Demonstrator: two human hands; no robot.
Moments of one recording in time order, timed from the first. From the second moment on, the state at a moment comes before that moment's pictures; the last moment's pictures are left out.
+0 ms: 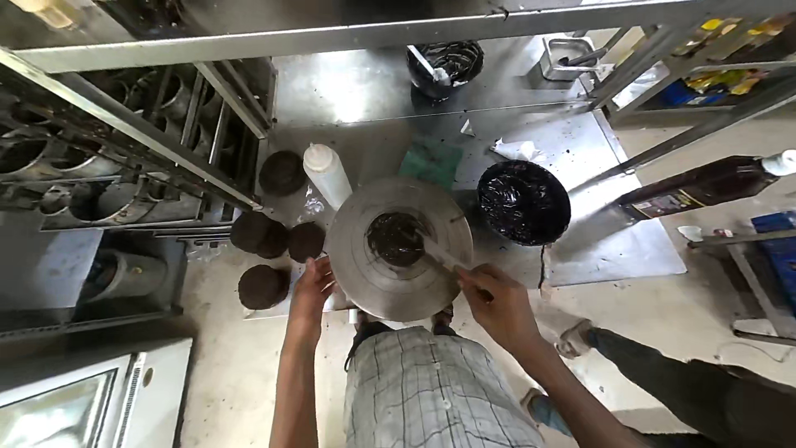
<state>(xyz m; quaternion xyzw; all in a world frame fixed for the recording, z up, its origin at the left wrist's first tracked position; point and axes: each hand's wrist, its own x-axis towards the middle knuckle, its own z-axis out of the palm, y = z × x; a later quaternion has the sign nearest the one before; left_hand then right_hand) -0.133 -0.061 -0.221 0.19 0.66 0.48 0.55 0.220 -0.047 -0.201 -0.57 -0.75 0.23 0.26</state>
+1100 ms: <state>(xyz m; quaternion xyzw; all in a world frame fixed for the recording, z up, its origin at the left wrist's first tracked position) -0.136 -0.012 -0.208 0.25 0.69 0.44 0.52 0.202 -0.055 -0.207 -0.54 -0.73 0.31 0.27</state>
